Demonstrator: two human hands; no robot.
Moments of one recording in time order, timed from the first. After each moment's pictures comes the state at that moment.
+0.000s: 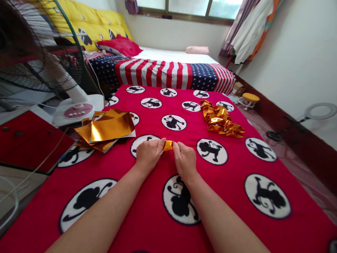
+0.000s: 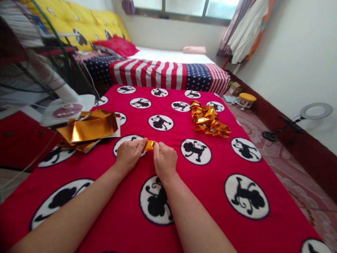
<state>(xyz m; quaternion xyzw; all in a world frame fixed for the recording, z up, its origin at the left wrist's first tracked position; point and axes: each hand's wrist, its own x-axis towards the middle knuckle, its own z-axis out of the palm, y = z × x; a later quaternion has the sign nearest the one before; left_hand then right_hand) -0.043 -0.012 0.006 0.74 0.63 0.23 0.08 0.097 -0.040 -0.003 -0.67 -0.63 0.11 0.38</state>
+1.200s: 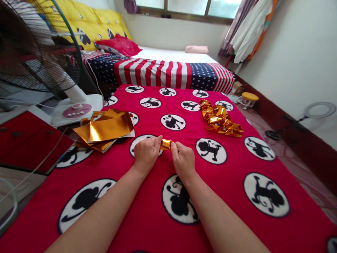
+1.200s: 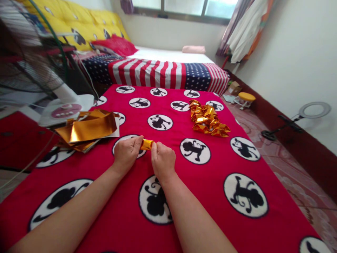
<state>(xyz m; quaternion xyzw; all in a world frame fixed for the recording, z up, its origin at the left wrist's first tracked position) -0.043 -0.014 0.009 0.72 0.63 0.29 0.06 0.095 -0.043 -0.004 -0.65 -0.65 0.08 0.37</state>
